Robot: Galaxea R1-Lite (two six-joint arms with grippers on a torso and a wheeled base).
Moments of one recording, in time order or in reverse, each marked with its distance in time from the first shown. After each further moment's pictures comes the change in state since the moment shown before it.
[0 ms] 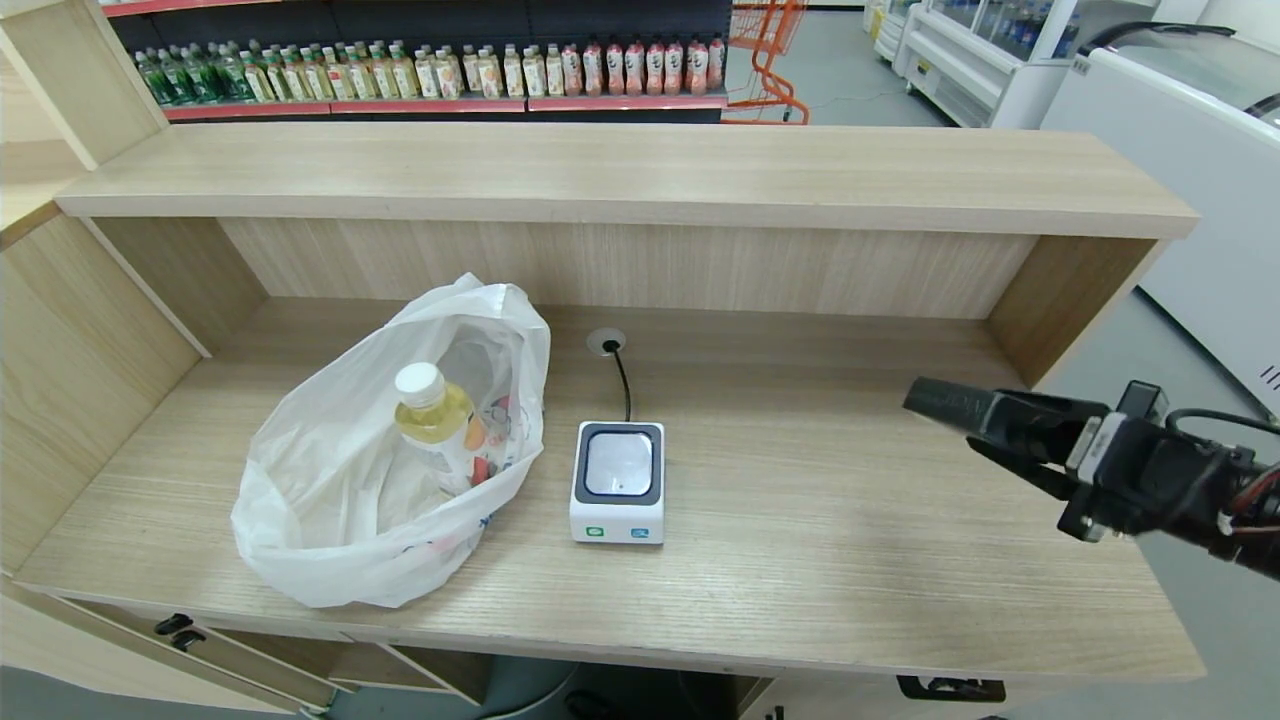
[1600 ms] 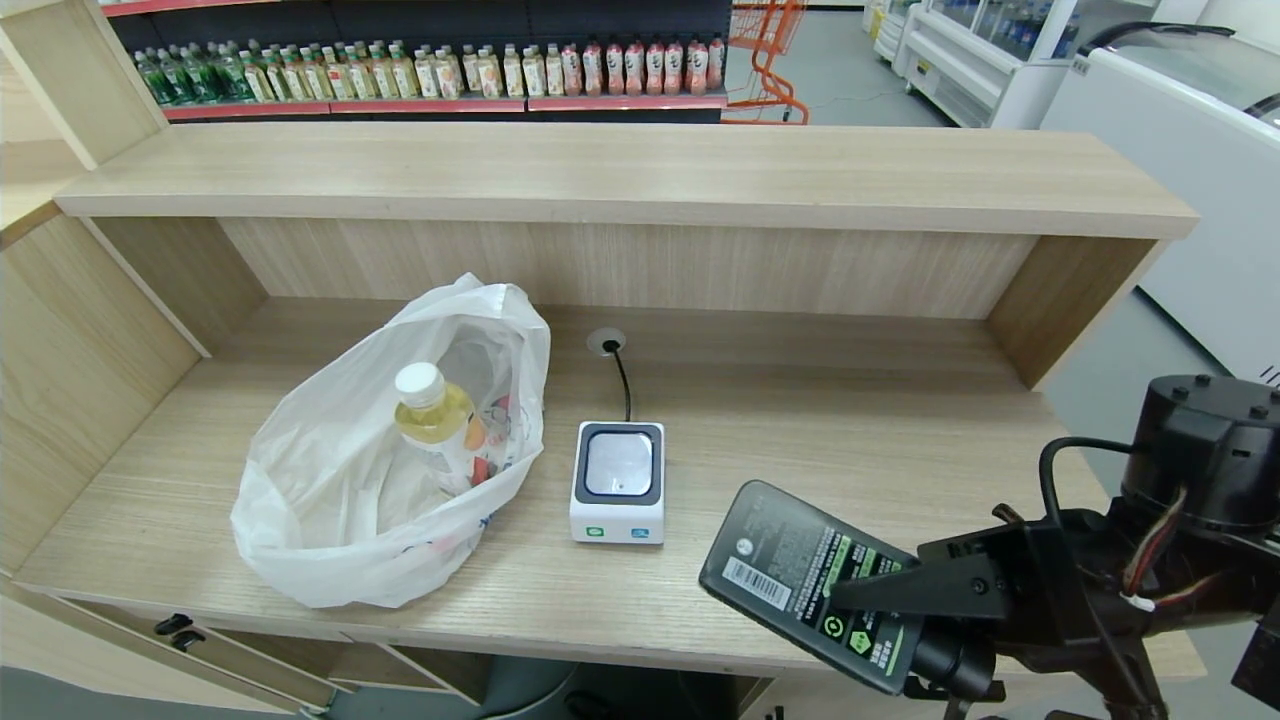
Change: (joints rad) left arm 0.000 0.000 0.000 0.000 0.000 0.000; right arm 0.401 0.100 -0.029 -0.024 0.602 -1.202
